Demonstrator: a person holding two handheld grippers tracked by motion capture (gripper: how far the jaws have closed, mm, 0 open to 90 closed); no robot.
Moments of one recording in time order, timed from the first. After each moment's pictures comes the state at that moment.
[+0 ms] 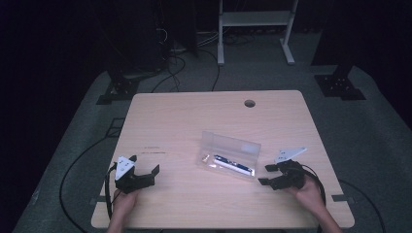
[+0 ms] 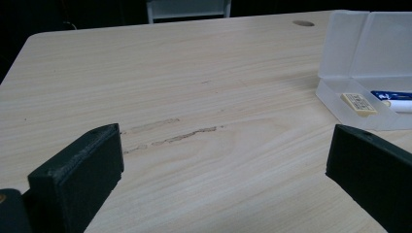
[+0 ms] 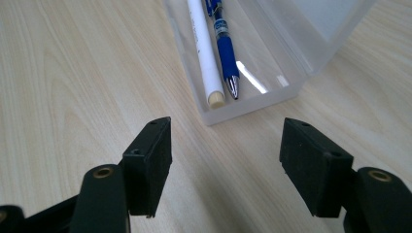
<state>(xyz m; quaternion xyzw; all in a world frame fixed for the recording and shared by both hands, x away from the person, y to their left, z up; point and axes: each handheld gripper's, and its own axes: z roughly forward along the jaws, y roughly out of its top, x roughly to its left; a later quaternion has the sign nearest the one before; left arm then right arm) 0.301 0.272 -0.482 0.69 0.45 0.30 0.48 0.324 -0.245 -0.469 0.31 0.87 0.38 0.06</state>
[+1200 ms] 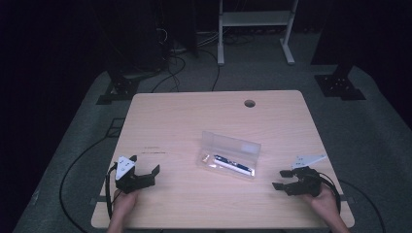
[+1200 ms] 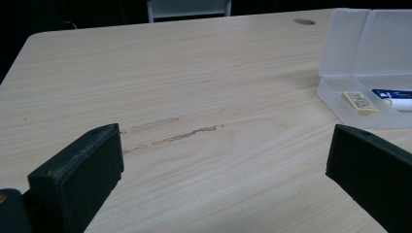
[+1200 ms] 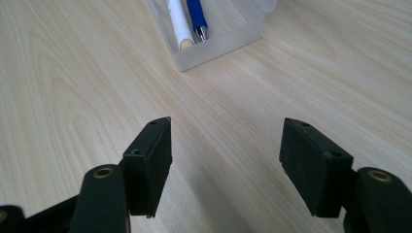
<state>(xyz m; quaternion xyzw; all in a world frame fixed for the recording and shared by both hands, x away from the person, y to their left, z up) 0.301 0.271 -0.482 0.70 0.45 0.30 0.48 0.304 -0.288 -0.480 0.35 0.85 0.38 0.06</state>
